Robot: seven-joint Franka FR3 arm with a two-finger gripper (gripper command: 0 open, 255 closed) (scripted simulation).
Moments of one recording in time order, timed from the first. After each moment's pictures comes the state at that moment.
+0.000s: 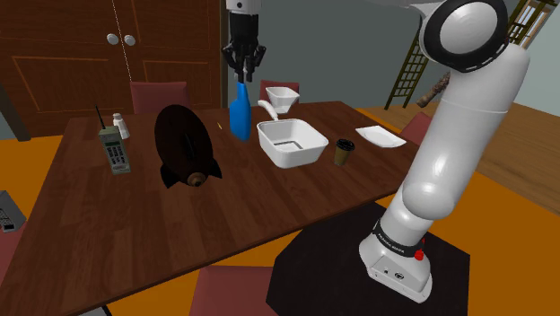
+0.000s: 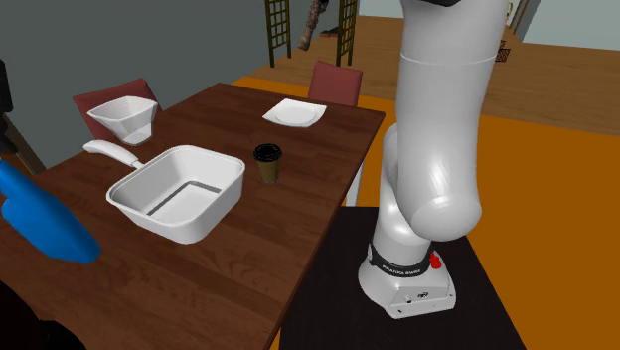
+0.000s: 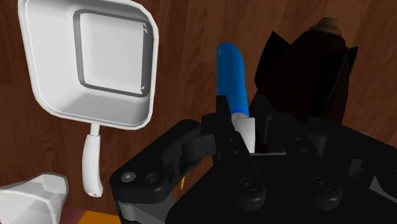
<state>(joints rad) 0.00 0.10 0.23 -1.50 -0.07 1.54 0.43</state>
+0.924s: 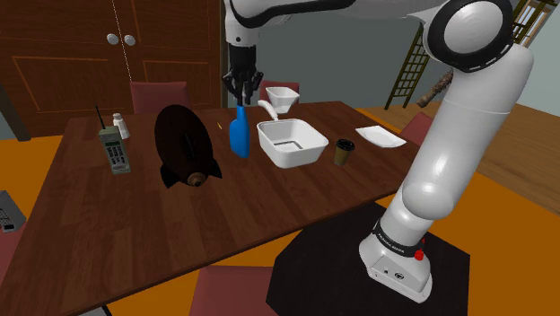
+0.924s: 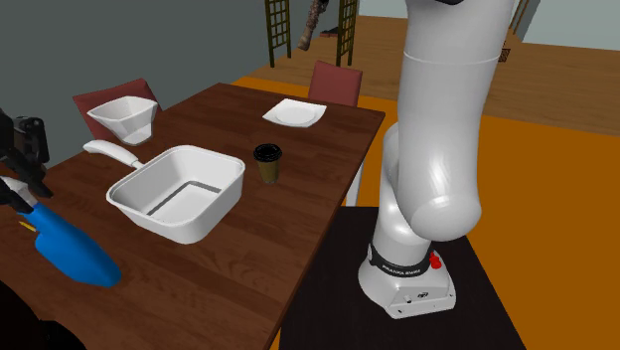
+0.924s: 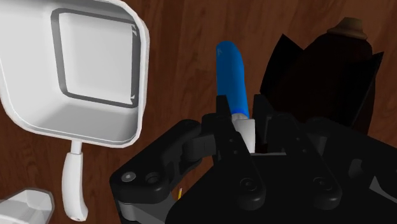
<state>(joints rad) 0.00 0.08 0.23 -1.71 -0.07 1.74 0.44</state>
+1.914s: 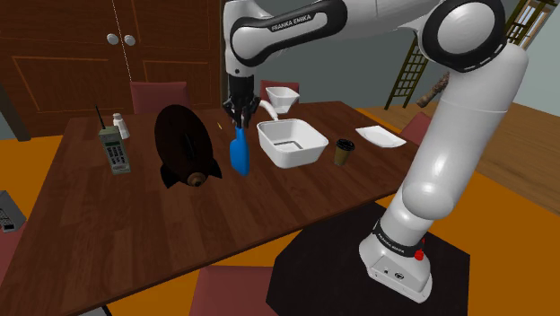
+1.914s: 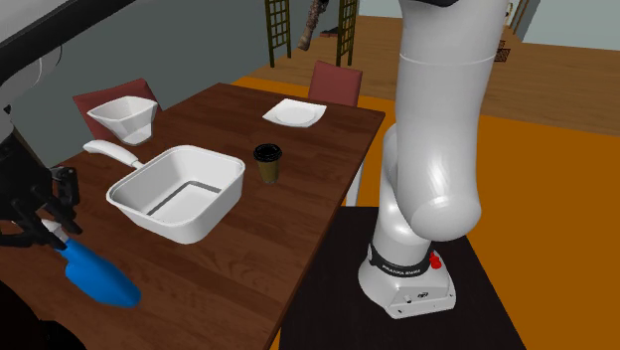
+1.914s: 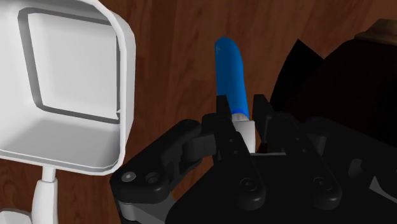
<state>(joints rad) 0.00 0.10 0.23 -1.88 -0.08 1.93 0.45</state>
